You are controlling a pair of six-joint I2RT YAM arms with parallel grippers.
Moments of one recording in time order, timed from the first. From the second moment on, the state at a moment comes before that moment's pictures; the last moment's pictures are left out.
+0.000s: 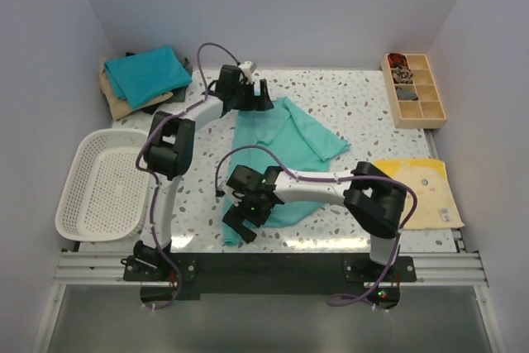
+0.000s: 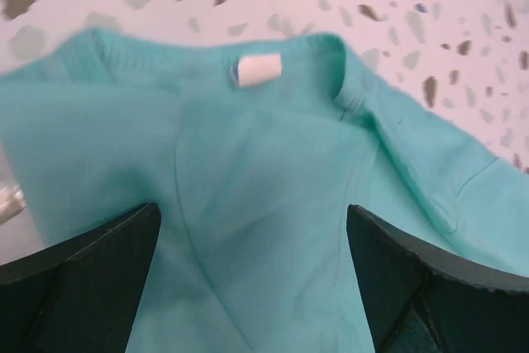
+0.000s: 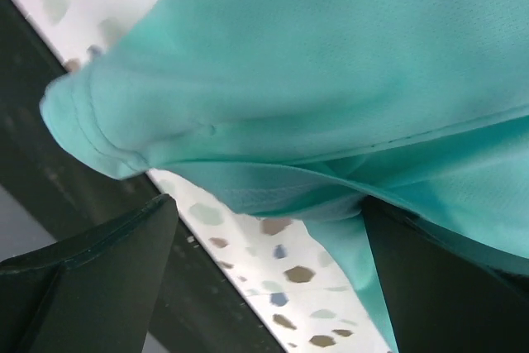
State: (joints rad) left arm -0.35 2.31 1.73 -0.09 0.27 -0.33; right arm 1.10 1.87 1.24 -0.62 -0.20 0.13
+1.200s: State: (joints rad) left arm -0.66 1.41 0.70 0.17 0.00 -0.50; right arm 0.43 2.21 1.92 -0.42 -0.03 0.12
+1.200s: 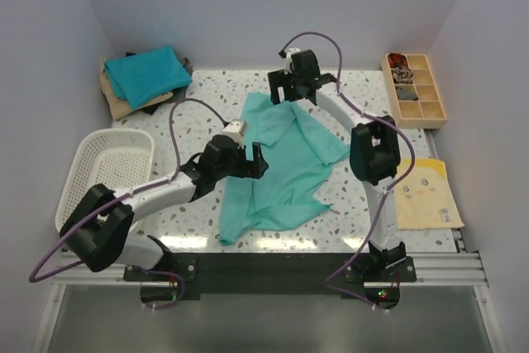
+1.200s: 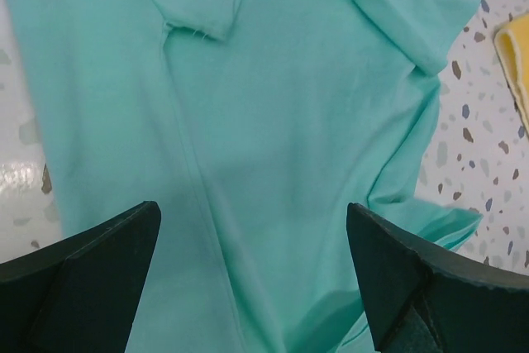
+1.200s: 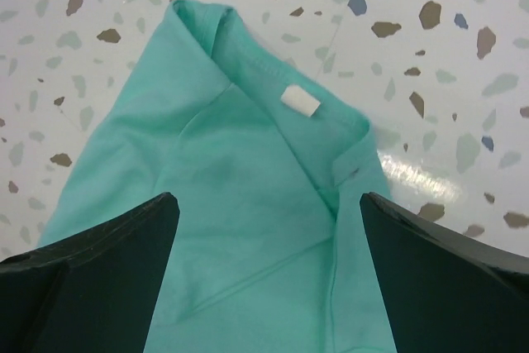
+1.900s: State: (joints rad) left arm -0.83 1.27 0.51 -0.06 -0.08 -0.66; right arm 0.40 2.53 2.20 -0.47 -0.47 -0.05
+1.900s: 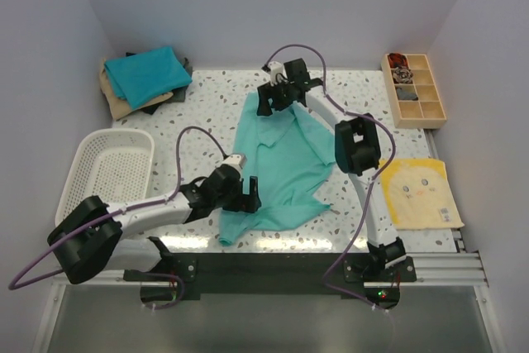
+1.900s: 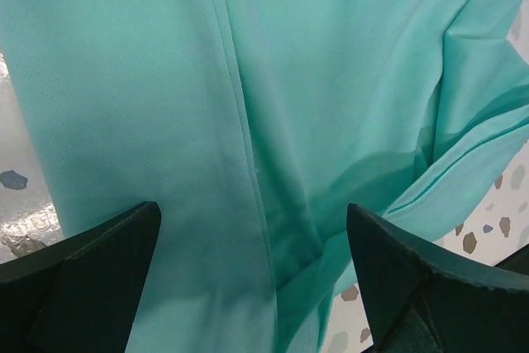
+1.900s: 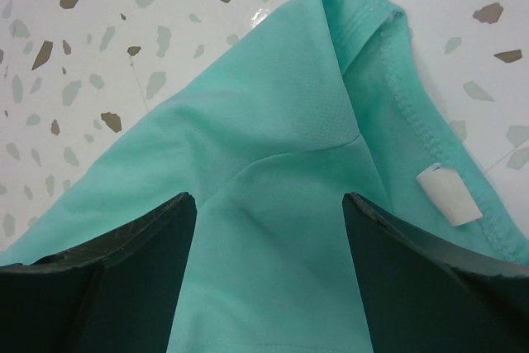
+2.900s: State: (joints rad) left arm -0.88 1.31 0.50 -0.09 -0.11 -0.71; right arm 0.41 2.56 2.20 -0.42 -0.49 -0.06
